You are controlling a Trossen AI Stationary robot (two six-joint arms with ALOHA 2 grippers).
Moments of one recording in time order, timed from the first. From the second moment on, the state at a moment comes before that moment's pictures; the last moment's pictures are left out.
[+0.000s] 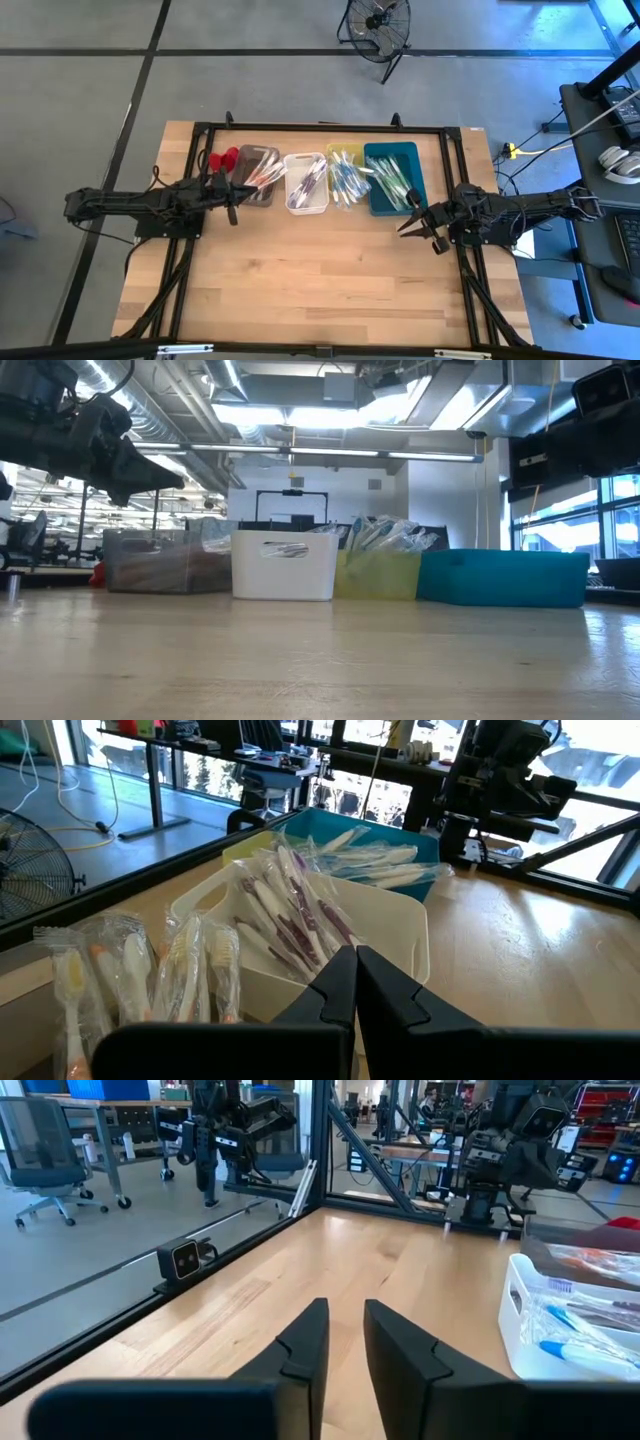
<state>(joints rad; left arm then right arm) 0.08 0.19 0.01 0.05 -0.27 -0.22 0.02 0.39 0.02 0.29 -0.43 -0.06</state>
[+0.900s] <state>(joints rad) 0.08 0.19 0.01 0.05 -0.27 -0.22 0.02 0.15 0.02 0.27 -0.43 -0.06</state>
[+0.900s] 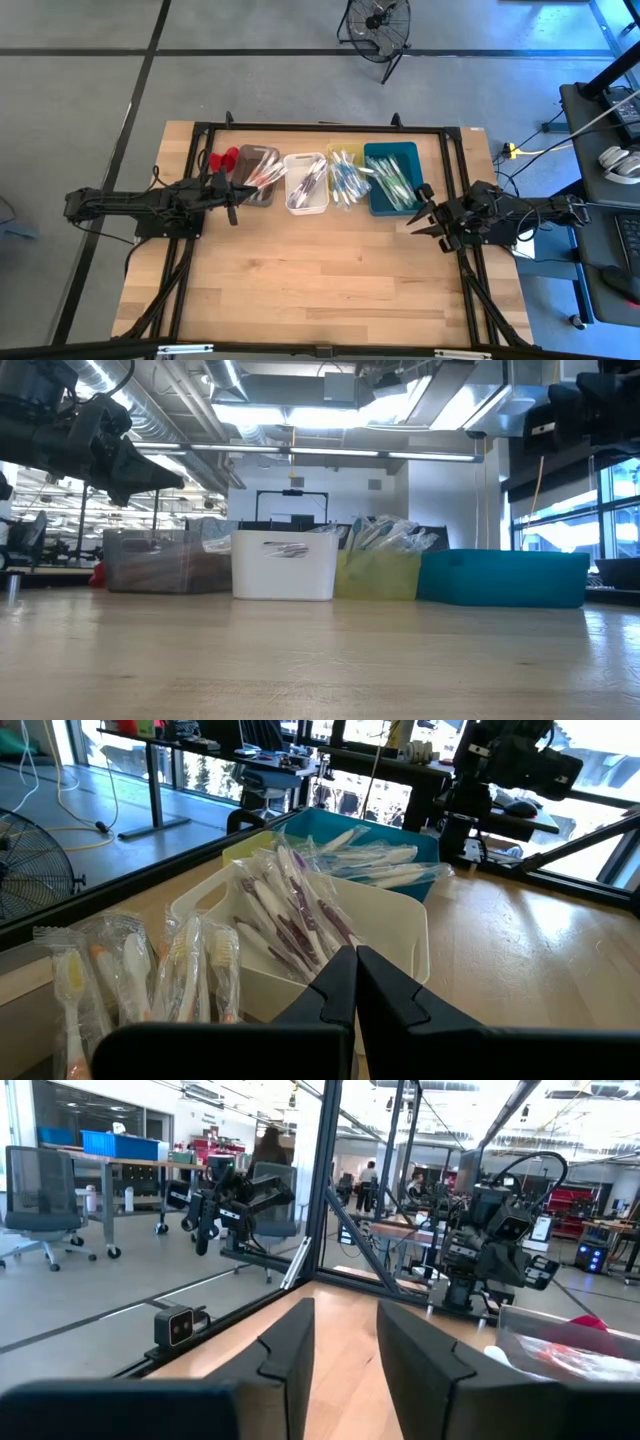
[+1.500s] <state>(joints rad) 0.08 0.19 0.01 0.05 -0.27 -0.22 0.02 0.16 0.02 0.27 -0.43 -0.06</state>
